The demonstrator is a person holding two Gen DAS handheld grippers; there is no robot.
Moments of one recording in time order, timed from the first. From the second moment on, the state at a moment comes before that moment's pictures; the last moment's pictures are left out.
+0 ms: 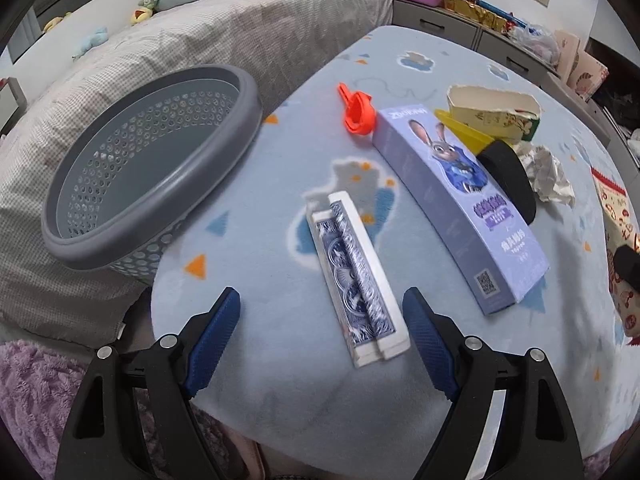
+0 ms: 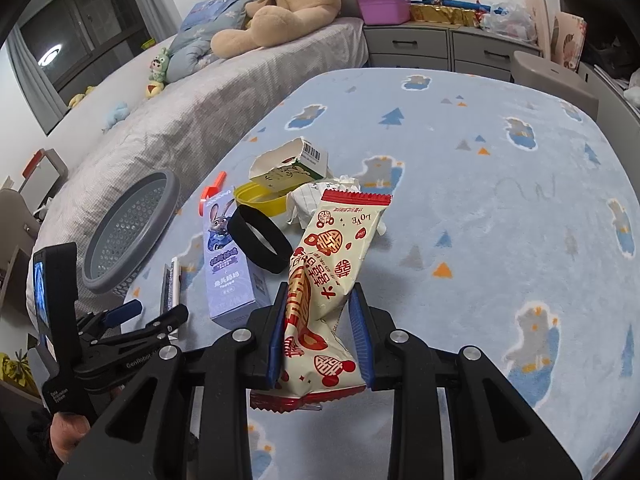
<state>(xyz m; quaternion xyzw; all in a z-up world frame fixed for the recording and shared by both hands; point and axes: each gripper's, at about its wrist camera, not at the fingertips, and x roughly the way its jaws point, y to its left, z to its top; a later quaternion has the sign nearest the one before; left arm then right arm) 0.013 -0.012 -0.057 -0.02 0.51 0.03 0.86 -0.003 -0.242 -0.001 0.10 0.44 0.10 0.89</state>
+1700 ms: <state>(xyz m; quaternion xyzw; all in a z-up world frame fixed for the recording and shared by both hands) 0.074 0.182 0.021 0.00 0.41 0.08 0.91 0.085 -0.017 0.031 0.04 0.42 0.25 0.87</state>
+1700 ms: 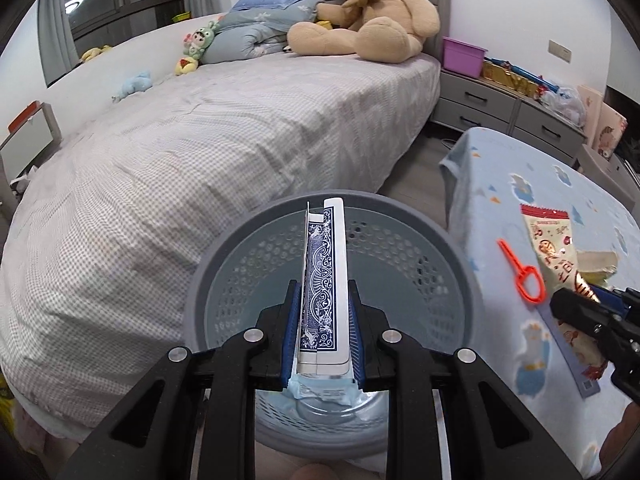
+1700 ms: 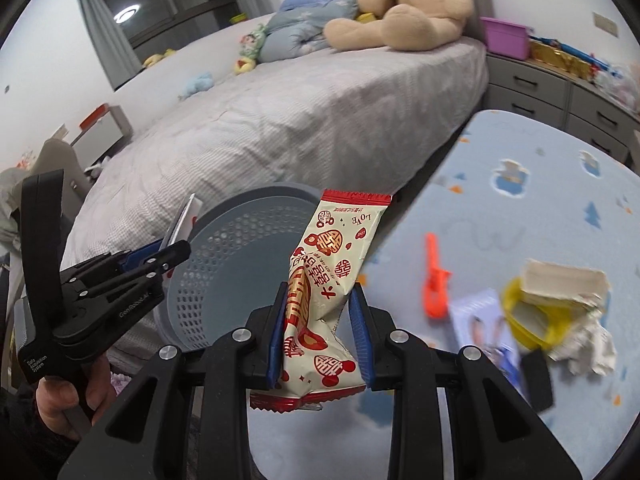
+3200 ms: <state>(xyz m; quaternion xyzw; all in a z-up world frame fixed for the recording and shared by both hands) 0.085 0.227 0.002 -0.04 0.42 0.13 0.90 0.113 0.048 0.008 0.00 0.42 0.29 0.86</state>
